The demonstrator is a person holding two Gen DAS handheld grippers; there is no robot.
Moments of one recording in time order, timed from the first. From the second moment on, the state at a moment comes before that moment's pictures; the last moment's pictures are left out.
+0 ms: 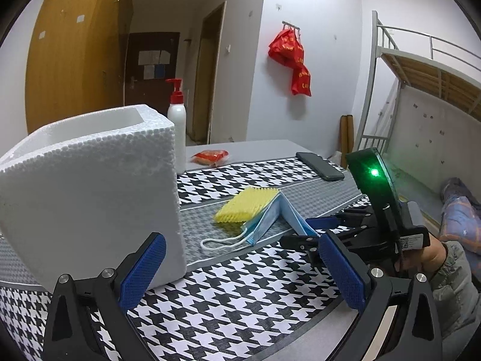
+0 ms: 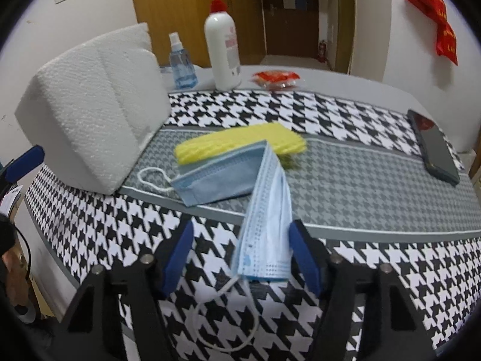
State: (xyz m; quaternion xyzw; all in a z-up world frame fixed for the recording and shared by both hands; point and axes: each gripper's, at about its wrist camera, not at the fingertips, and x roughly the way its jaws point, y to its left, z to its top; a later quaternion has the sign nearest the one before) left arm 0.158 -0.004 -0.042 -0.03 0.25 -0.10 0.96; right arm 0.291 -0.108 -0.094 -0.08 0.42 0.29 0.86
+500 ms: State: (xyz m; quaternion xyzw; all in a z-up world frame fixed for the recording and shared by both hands) left arm 0.173 -0.018 -0.038 -0.01 0.26 -0.09 0.96; right arm 0.299 -0.116 -0.096 -0.10 0.42 0.26 0.86
